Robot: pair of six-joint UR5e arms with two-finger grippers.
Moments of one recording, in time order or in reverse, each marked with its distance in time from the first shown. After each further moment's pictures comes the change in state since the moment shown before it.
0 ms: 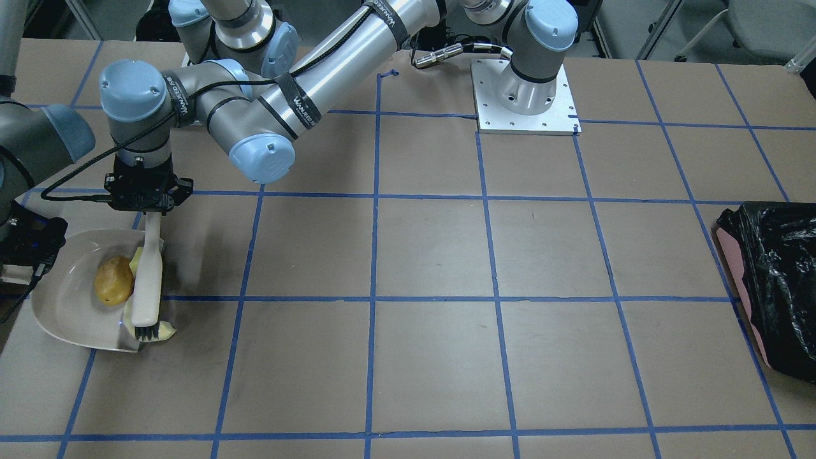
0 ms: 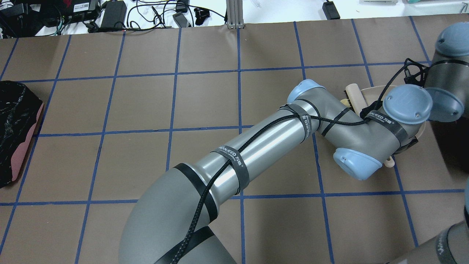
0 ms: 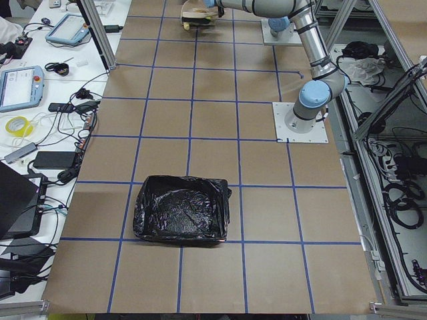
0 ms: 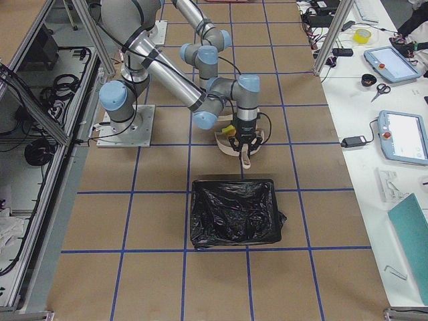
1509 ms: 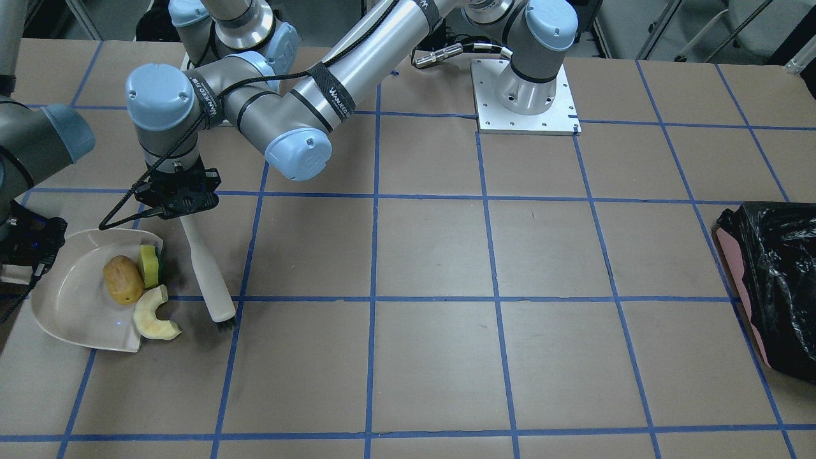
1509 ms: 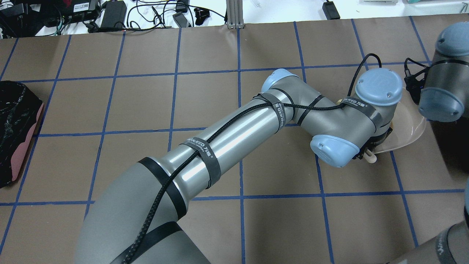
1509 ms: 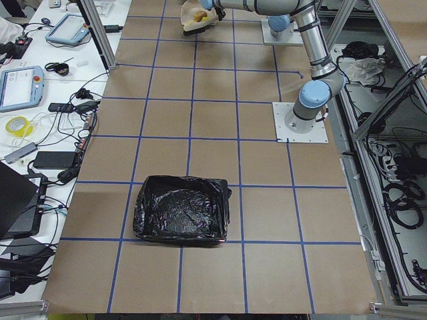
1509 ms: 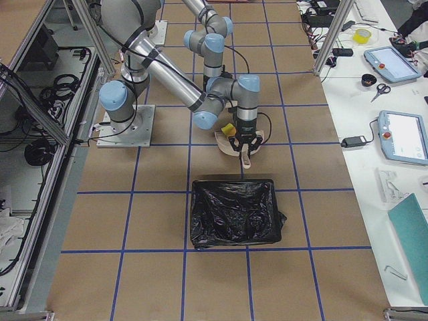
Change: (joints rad) left arm 0.074 0.091 -0.127 -0.056 -0.048 -0.208; right arm 0.000 -0.001 -0.002 0.001 -0.001 -0.001
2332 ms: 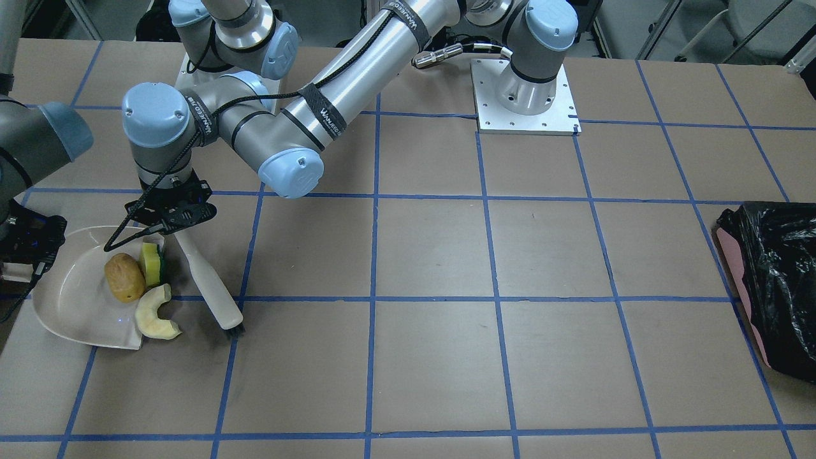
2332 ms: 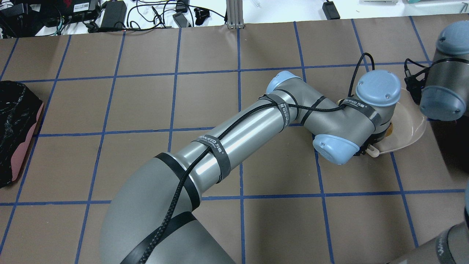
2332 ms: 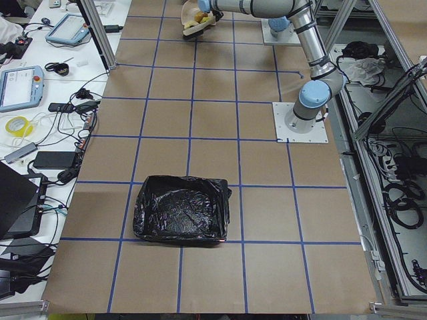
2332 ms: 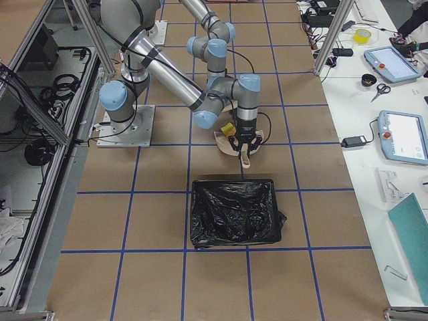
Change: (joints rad) left arm 0.001 -0.062 0.053 0.049 0.008 -0.102; right arm 0.000 -0.003 -0.004 0.029 0.001 -0.006
